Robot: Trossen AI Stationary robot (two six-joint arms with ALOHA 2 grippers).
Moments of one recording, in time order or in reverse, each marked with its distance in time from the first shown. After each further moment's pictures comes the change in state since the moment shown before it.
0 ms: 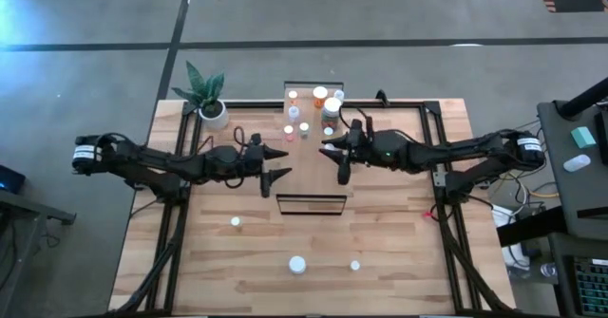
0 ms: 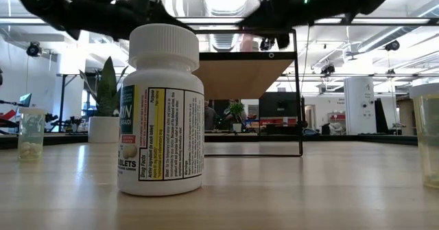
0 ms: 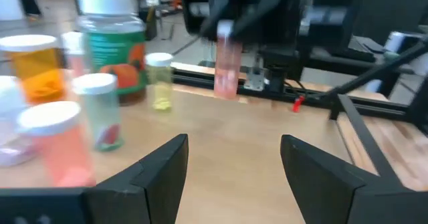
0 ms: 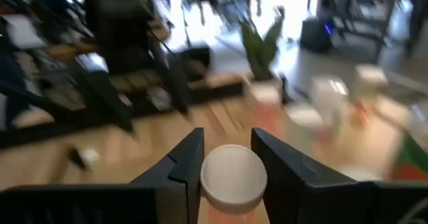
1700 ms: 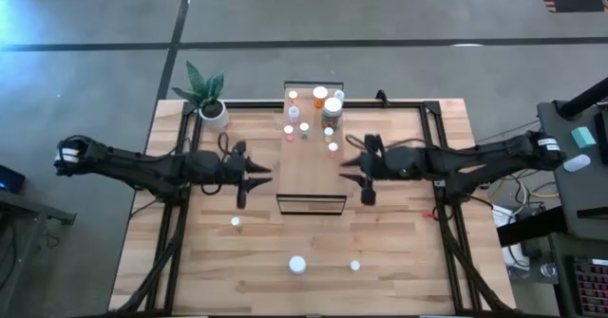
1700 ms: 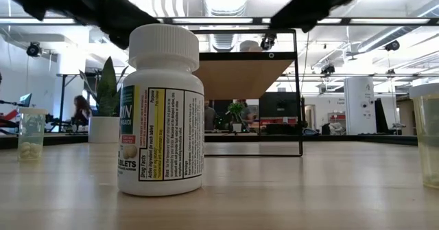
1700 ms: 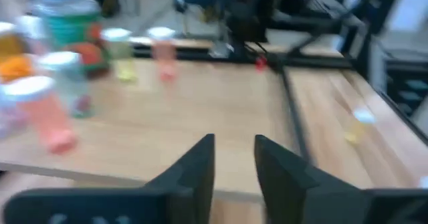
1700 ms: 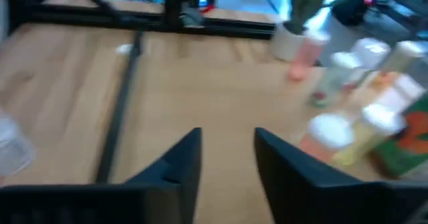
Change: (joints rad) left arm -0.119 -0.320 -0.010 -0.435 0.023 0.034; right arm 0.174 -0.226 0.025 -0.526 0.049 -0.171
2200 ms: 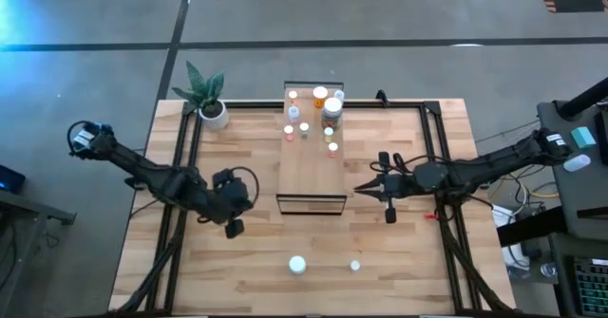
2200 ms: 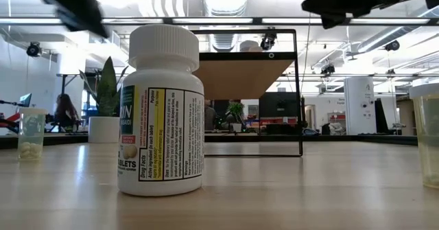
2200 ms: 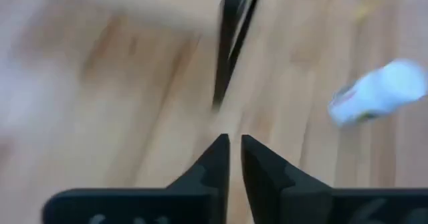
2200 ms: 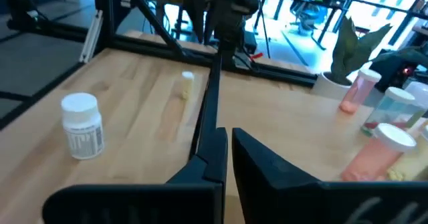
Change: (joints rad) left arm -0.402 0.229 0.433 -0.930 -0.242 -0.631; right arm 0.177 -0.212 -0.279 0.266 0.000 -0.078
